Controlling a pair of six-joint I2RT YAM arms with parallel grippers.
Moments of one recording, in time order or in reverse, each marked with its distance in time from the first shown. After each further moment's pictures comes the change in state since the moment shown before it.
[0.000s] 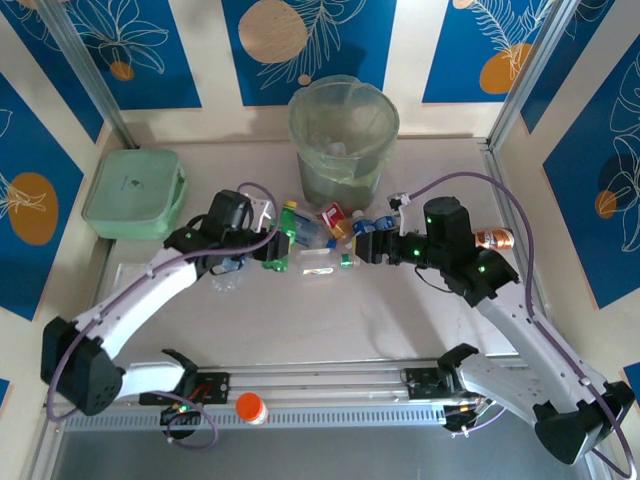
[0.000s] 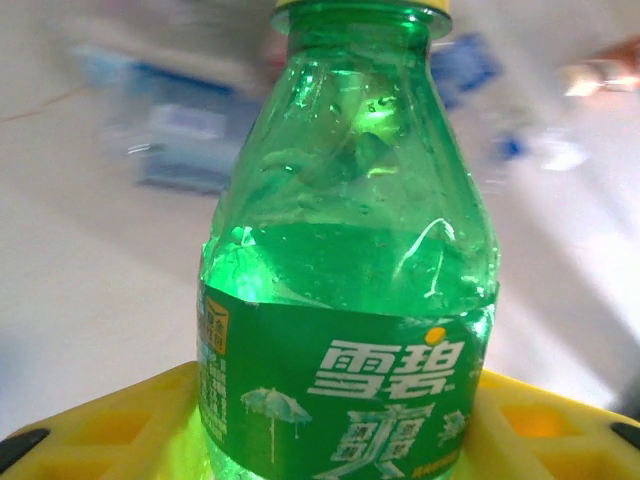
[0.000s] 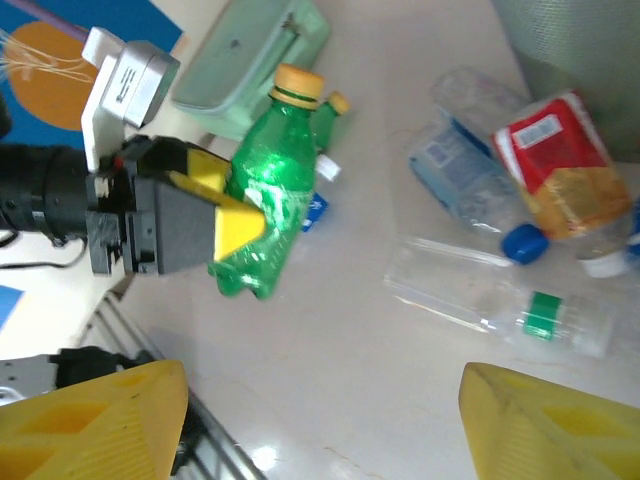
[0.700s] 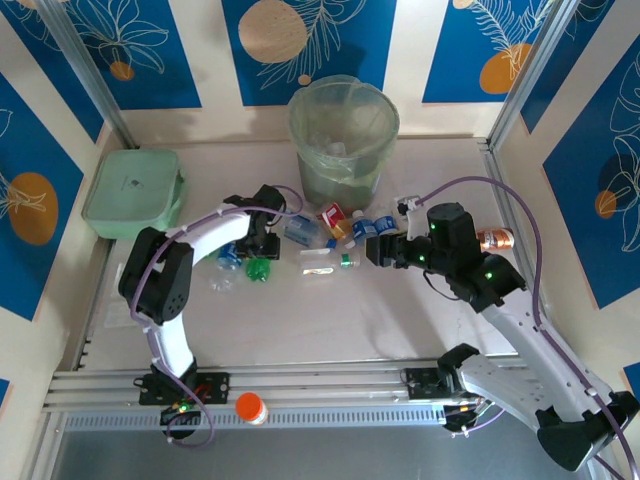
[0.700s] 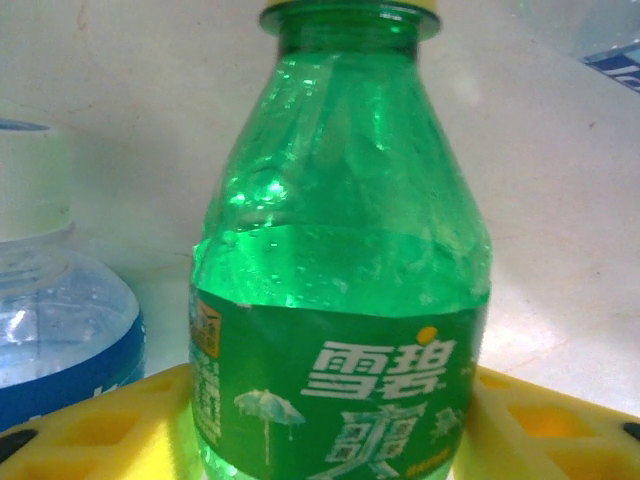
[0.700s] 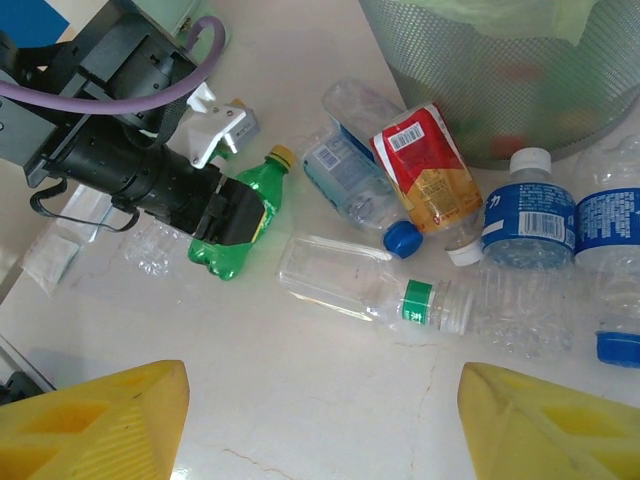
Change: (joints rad) left arm 0.064 0.629 0.293 -0.327 -0.399 -0.122; right arm 0.001 -0.051 -0.002 -0.118 0.222 -0.117
